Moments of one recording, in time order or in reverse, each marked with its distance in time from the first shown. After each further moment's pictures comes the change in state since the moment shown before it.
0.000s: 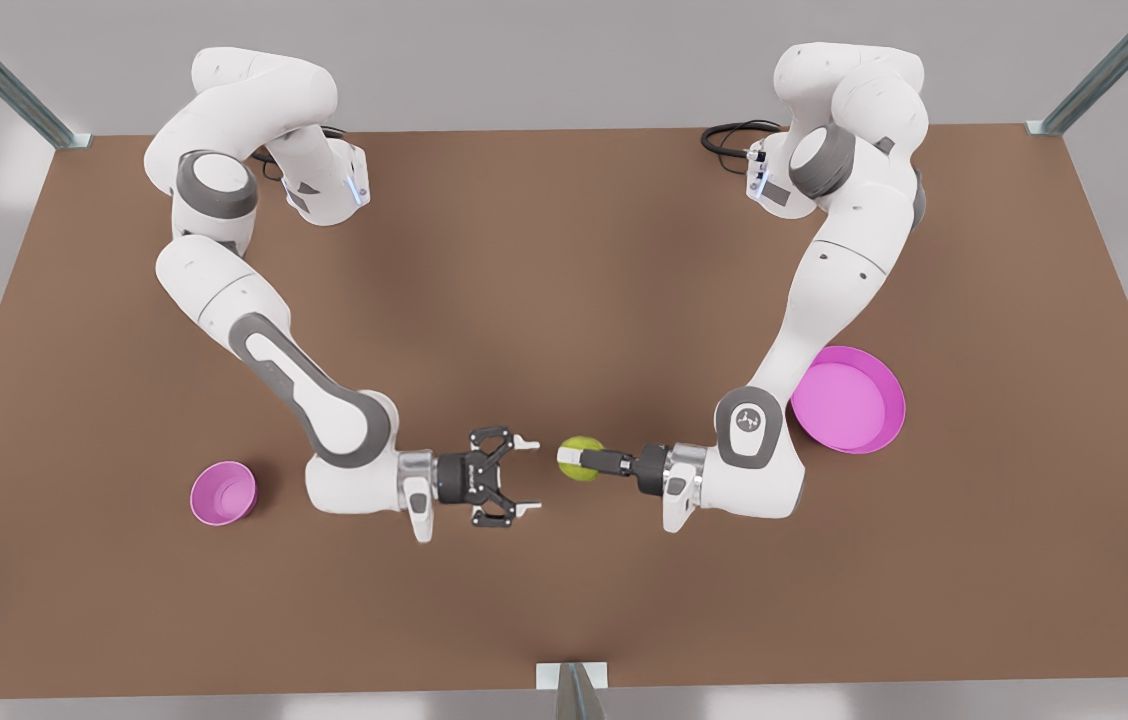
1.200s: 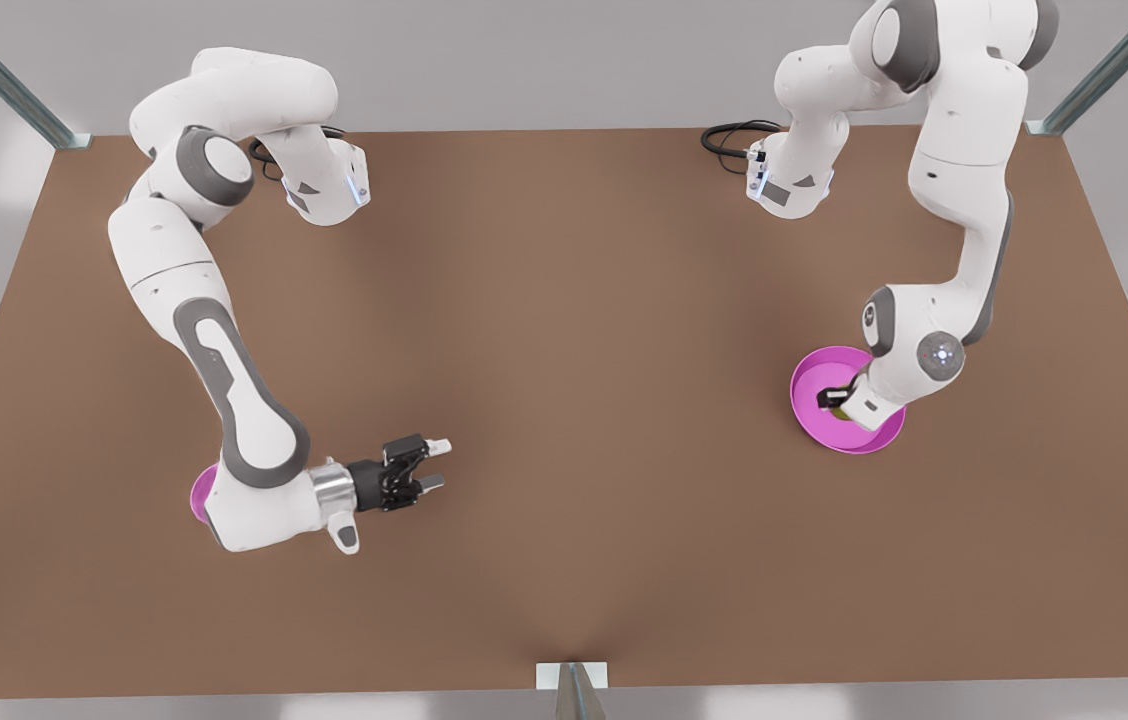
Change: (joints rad) left arm 0.159 -0.683 0.511 -1.156 0.972 0.467 -0.103; right arm 0.010 -0.209 -0.397 0.092 -0.100 -0.543 0.828
